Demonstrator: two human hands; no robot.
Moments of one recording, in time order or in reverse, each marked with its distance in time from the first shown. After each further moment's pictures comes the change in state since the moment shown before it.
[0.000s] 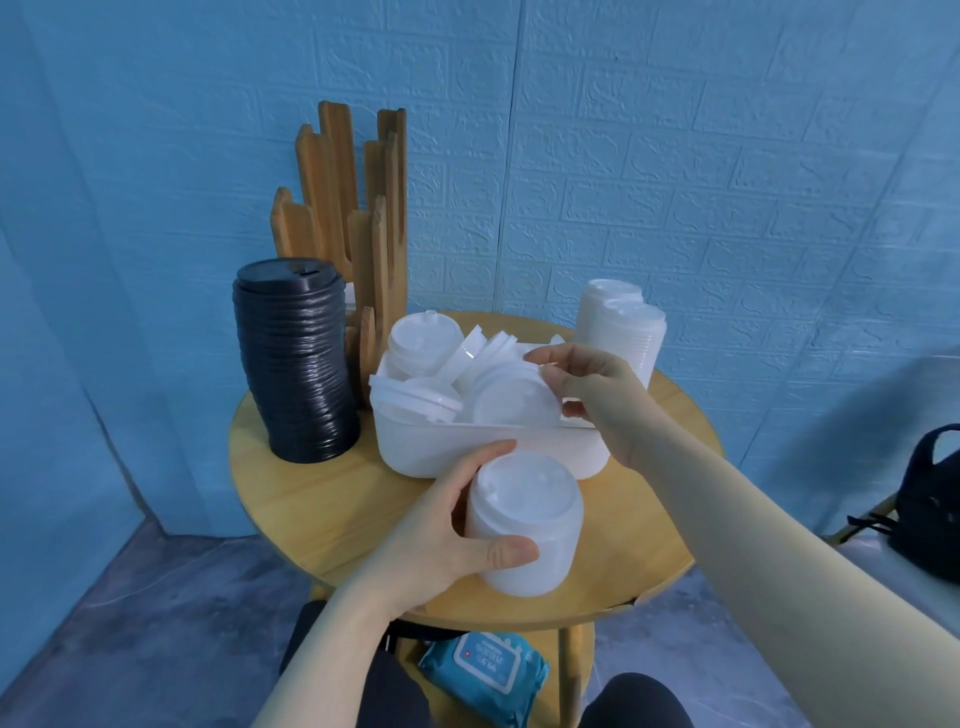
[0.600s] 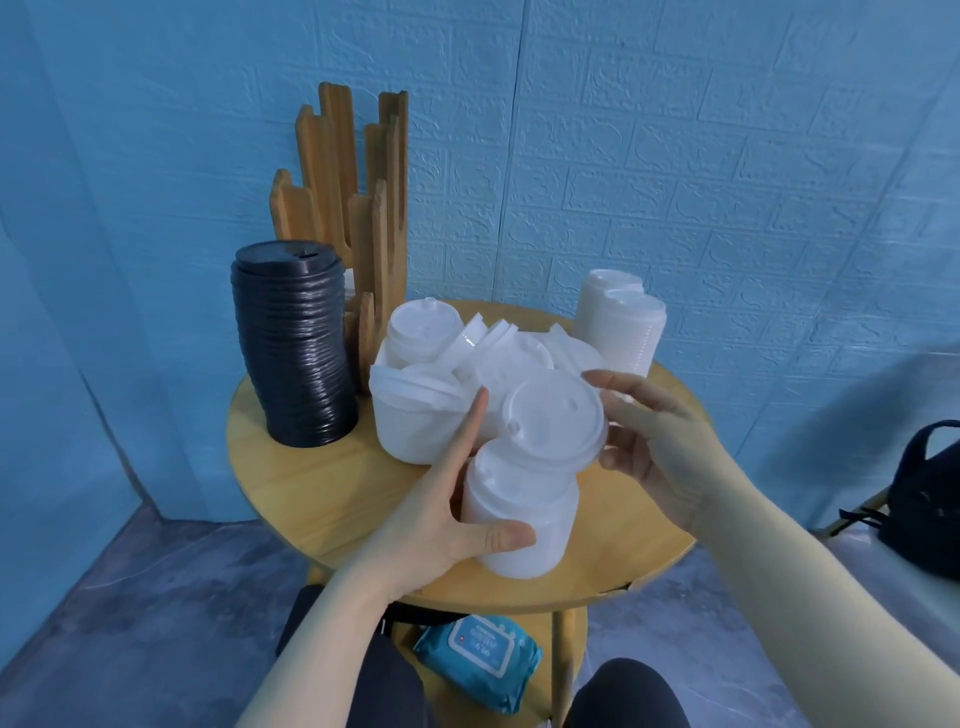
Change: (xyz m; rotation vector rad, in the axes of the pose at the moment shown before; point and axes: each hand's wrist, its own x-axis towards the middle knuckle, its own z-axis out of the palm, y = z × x) left_hand -0.001 0.004 0.001 -0.010 -0.006 0.072; right_hand -0.054 0.013 -0.025 0.341 0.081 0.124
